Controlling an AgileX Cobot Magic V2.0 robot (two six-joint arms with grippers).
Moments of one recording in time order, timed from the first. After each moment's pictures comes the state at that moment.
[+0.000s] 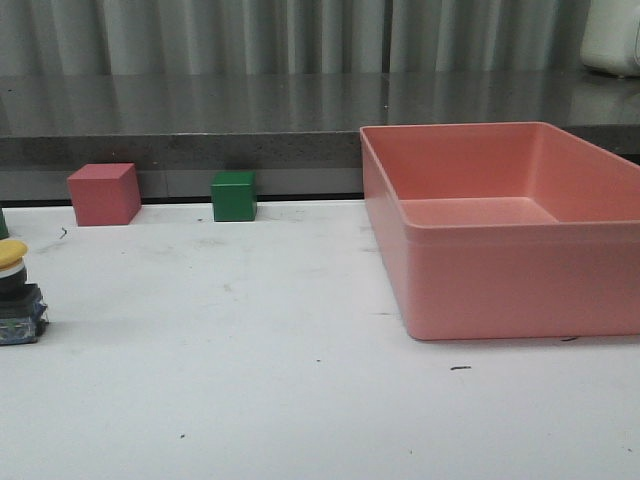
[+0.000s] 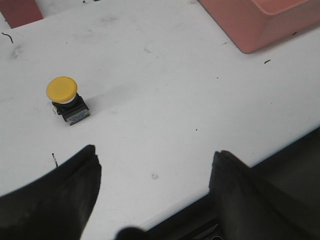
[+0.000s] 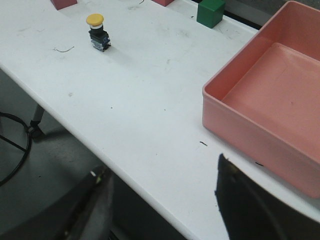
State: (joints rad) left arm -0.84 0.59 -0.72 0.32 0.97 -0.45; right arm 0.58 0.49 -0.84 0.15 0.98 -0.11
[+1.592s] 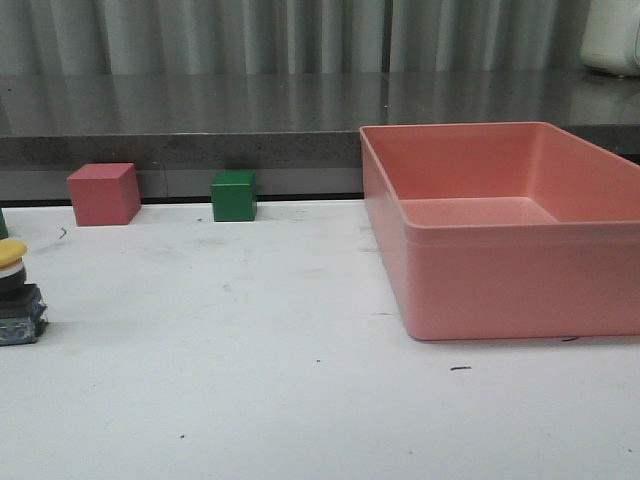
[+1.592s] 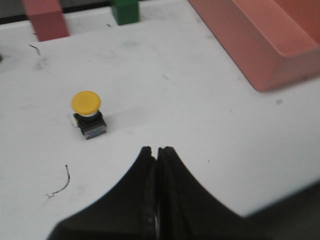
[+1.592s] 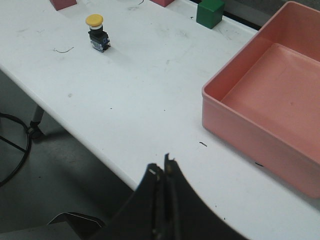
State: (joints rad) left arm -0.51 0.45 -0.63 0.17 0.80 -0.33; right arm 0.58 0.49 -0.84 0.15 0.98 -0.11
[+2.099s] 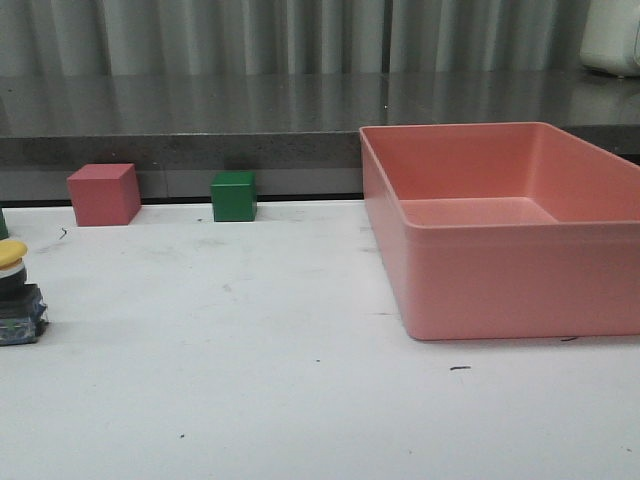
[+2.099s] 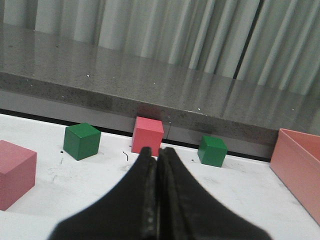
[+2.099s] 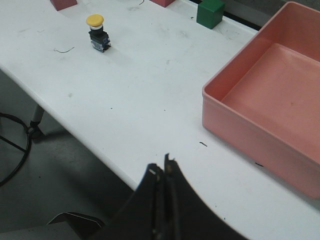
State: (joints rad) left arm -0.05 0.00 -0.01 0.10 0.05 -0.33; right arm 0.58 0.49 -0.84 0.15 0.98 -0.11
